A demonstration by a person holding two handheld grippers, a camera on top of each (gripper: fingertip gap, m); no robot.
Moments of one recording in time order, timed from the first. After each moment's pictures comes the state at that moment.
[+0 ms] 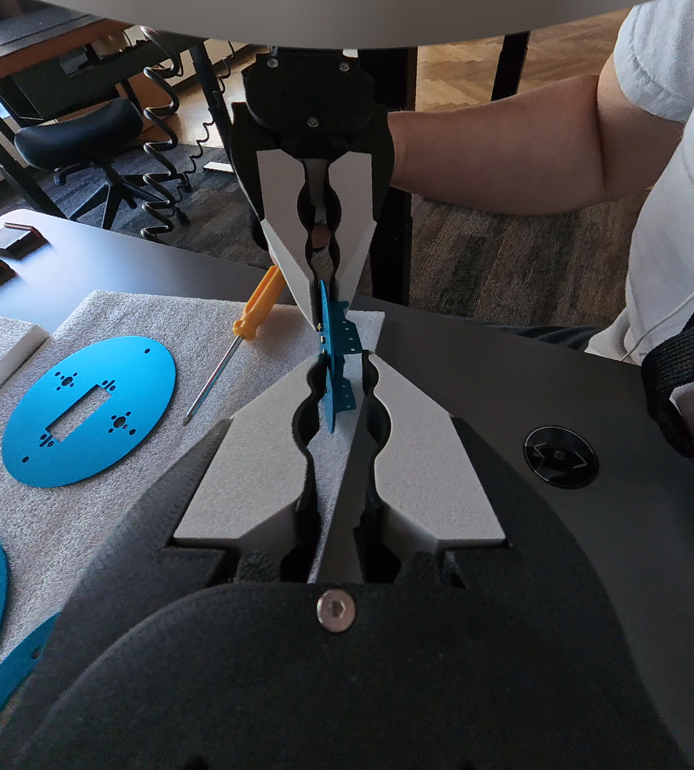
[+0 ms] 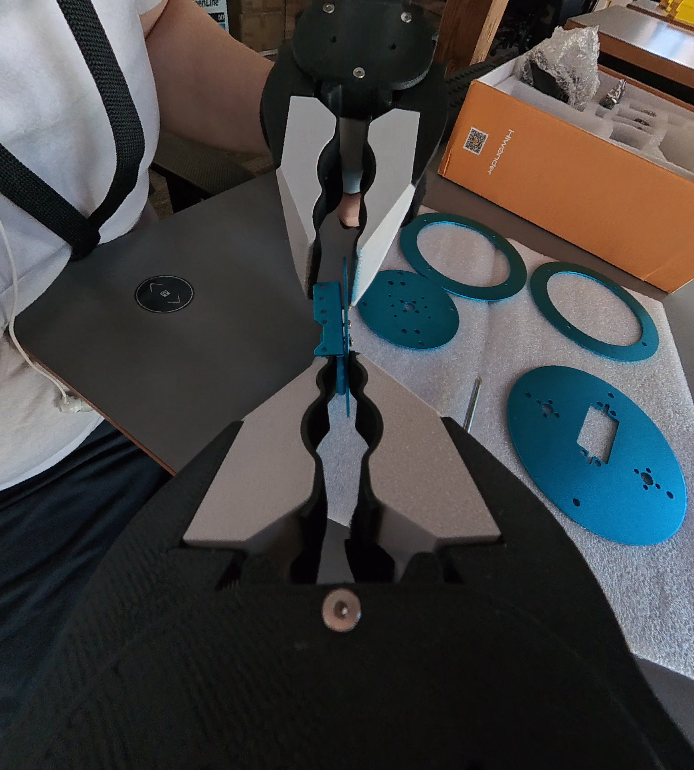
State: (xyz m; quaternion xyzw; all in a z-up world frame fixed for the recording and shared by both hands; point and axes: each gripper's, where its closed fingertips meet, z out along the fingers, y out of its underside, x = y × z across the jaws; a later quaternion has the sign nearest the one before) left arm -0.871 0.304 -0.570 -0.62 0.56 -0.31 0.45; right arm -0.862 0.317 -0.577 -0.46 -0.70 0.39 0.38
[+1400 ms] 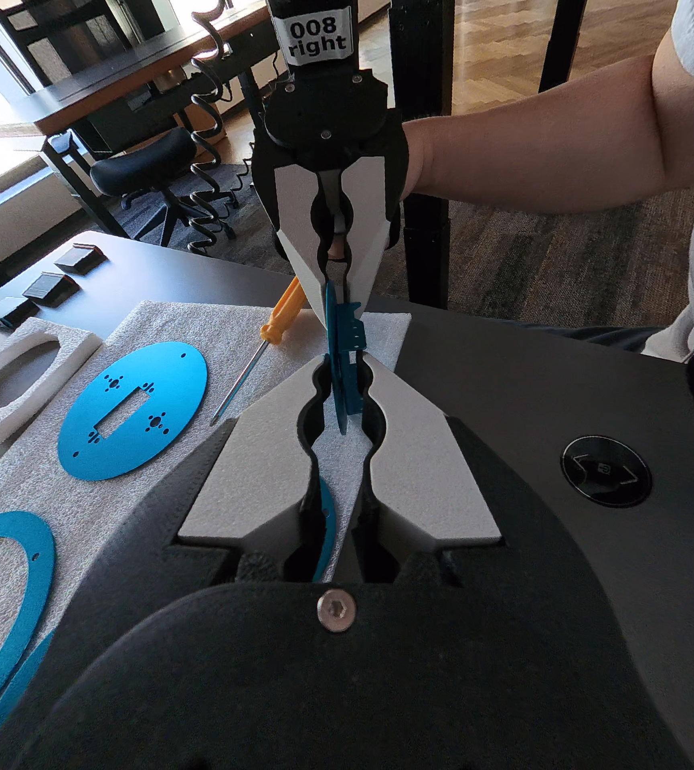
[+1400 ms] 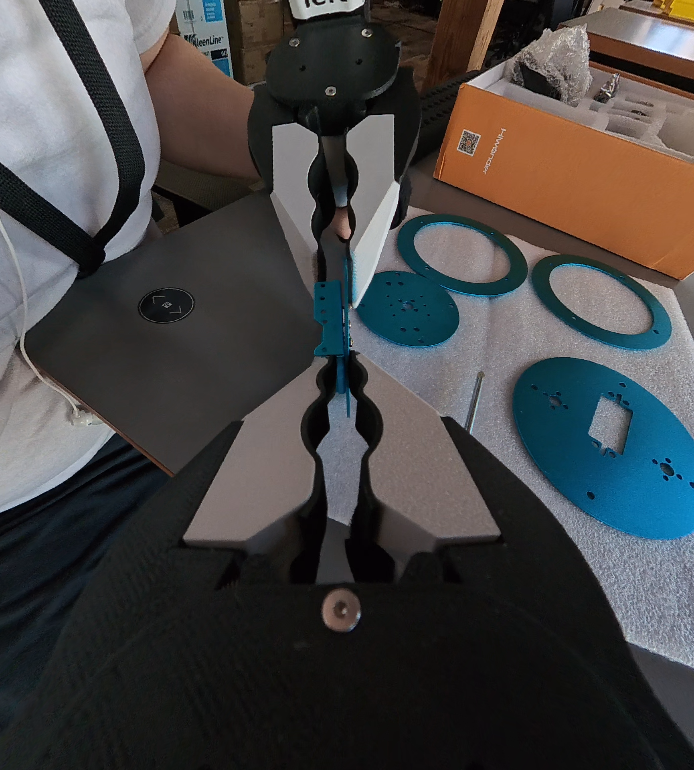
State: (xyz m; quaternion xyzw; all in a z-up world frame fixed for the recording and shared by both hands) left arm -0.869 0.310 -0.571 -0.62 0.55 -0.27 0.50; right arm -0.861 0.321 -0.578 -0.47 -0.68 0.41 0.38
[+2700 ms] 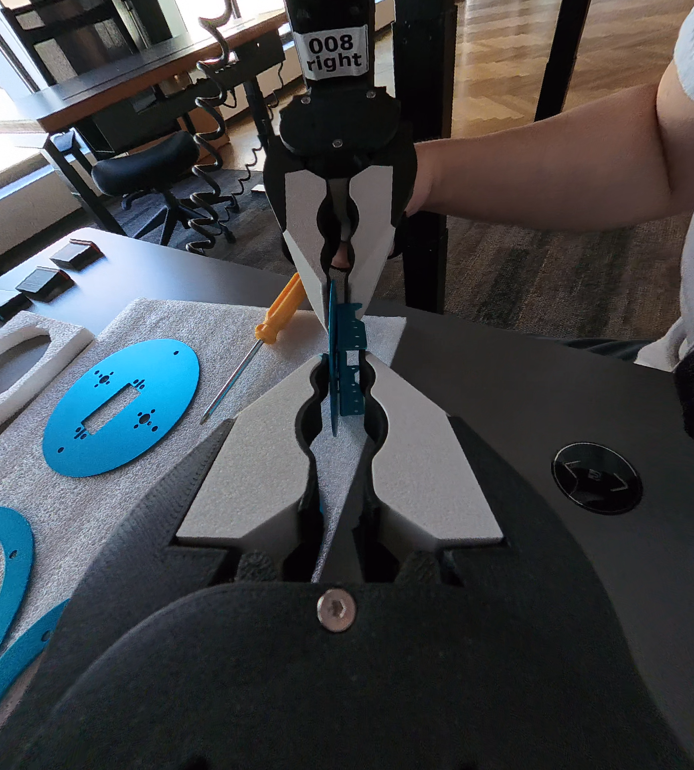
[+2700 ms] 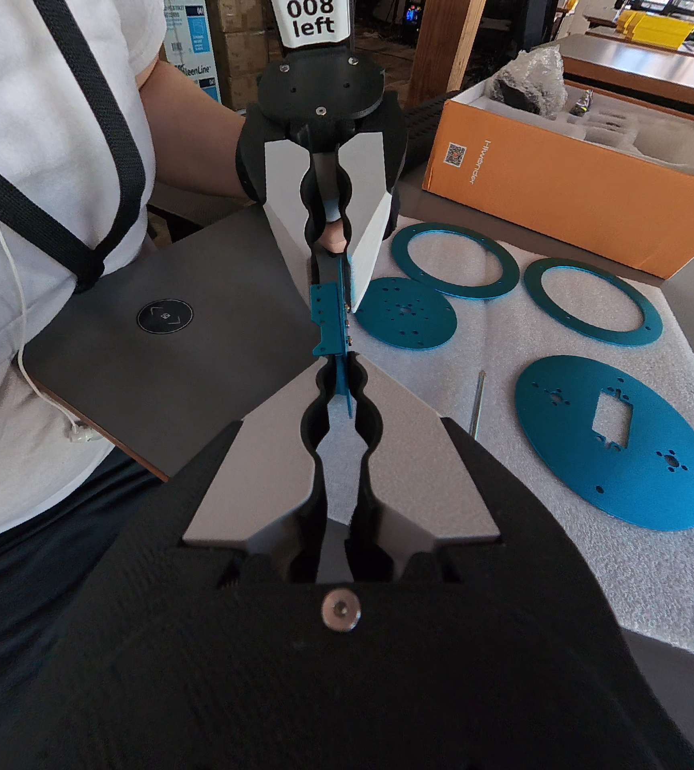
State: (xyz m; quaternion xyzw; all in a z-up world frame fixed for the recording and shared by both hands) left arm -0.869 0.307 -0.571 -0.62 0.54 -0.28 0.50; right arm -0.861 0.319 -0.578 -0.48 -0.66 0.42 0.39
